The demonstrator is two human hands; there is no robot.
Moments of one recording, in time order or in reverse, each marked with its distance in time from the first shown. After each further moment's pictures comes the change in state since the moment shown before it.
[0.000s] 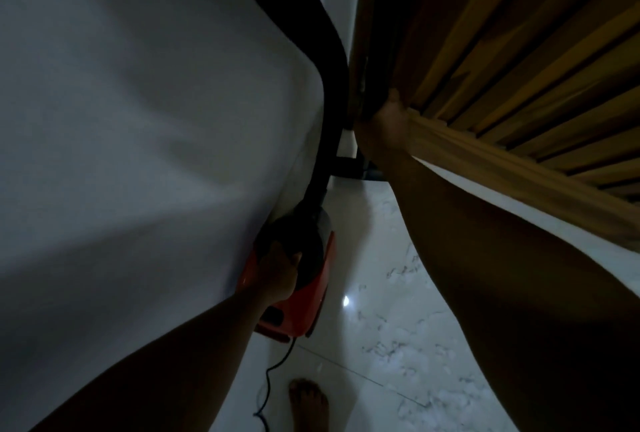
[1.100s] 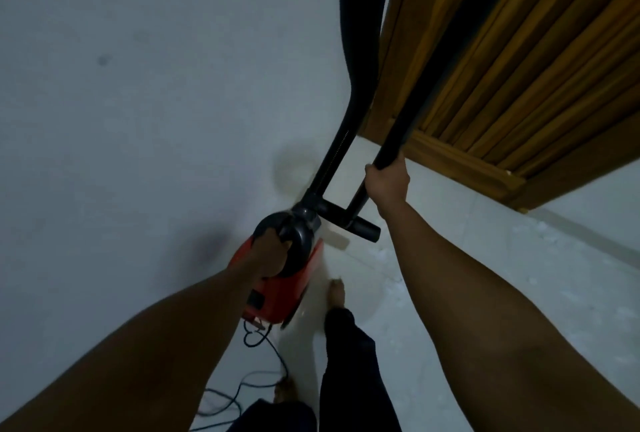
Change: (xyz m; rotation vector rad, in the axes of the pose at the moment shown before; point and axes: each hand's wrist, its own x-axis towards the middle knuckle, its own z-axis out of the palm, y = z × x) left_hand -0.604 -0.233 -0.012 -0.030 0.209 0.115; right_hand -0.650 -0.123 -0.261 0.350 0.017 0.036
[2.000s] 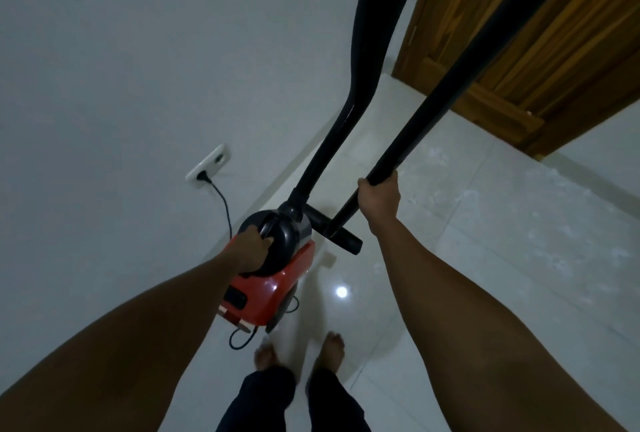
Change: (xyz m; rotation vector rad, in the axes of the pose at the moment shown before) left_hand -0.345 -0.258 0.178 -0.025 0.014 -0.126; right_hand -0.416 0.169 -0.076 0.008 -0.147 0.121
